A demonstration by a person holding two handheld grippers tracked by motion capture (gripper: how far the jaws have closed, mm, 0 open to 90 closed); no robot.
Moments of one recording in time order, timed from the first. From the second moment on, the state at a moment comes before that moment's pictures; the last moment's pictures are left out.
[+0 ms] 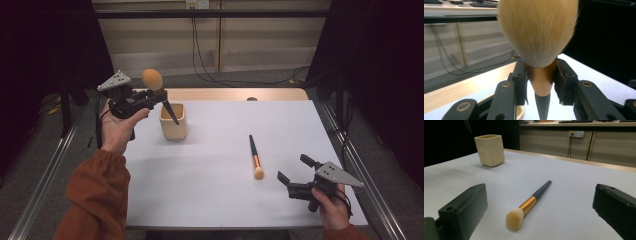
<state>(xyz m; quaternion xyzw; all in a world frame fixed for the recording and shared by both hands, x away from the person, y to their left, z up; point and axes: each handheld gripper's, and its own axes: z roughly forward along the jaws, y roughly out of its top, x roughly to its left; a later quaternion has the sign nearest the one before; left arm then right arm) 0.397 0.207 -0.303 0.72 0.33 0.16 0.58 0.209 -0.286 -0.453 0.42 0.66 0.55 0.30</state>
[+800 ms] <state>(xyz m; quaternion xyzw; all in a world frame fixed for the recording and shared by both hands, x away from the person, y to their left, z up) 0.423 0.205 -0.319 0.72 0.35 0.20 0.56 0.208 -0.286 -0.454 0.42 0.66 0.55 0.29</state>
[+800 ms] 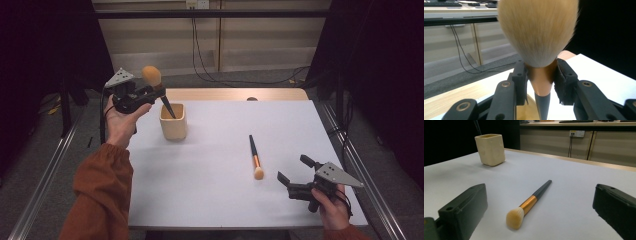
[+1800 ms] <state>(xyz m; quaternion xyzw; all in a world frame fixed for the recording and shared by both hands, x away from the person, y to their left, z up) 0.439 0.198 -0.357 0.72 0.37 0.20 0.55 0.209 -0.286 -0.455 0.41 0.67 0.55 0.29</state>
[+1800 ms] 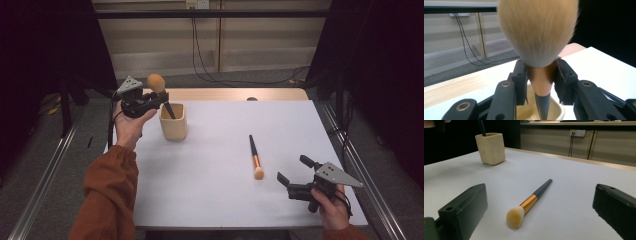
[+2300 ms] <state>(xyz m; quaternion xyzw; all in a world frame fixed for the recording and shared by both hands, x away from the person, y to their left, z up) 0.443 0.189 -0.378 0.73 0.37 0.19 0.54 0.208 -0.285 -0.455 0.41 0.67 0.55 0.29</state>
